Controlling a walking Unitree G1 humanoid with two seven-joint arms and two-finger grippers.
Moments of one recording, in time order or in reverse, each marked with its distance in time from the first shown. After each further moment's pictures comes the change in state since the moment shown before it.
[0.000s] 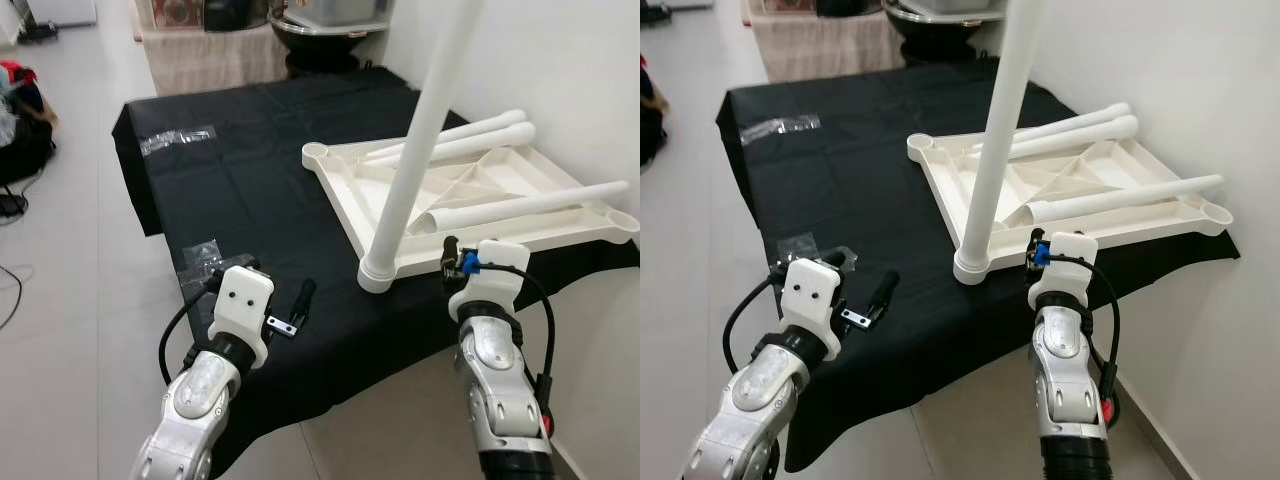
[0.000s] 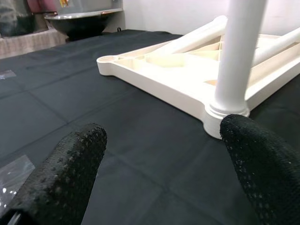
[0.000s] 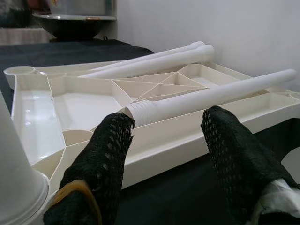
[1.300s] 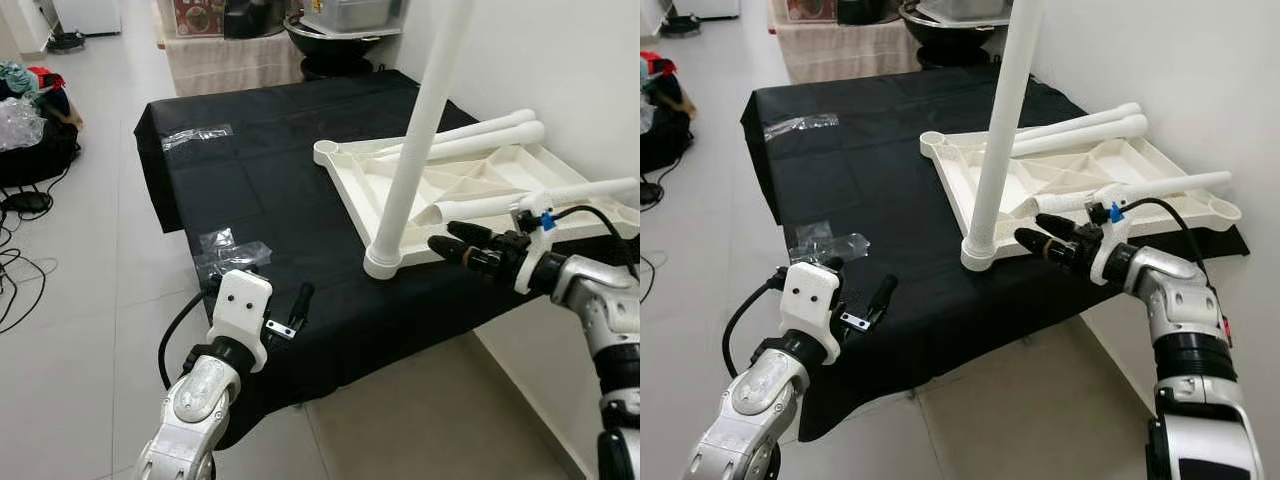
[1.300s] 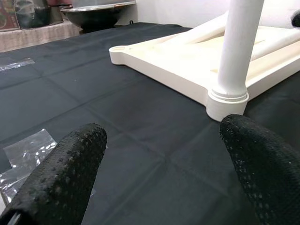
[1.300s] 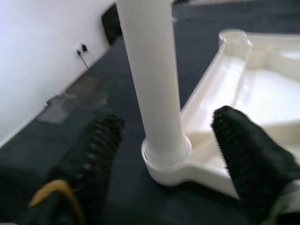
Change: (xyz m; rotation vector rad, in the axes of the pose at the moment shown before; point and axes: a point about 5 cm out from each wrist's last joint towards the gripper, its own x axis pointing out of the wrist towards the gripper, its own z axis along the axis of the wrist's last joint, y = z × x) left arm -0.001 0.001 0.000 -0.001 0.013 0.013; right arm 0.068 -0.058 0.049 0.082 0.180 1.032
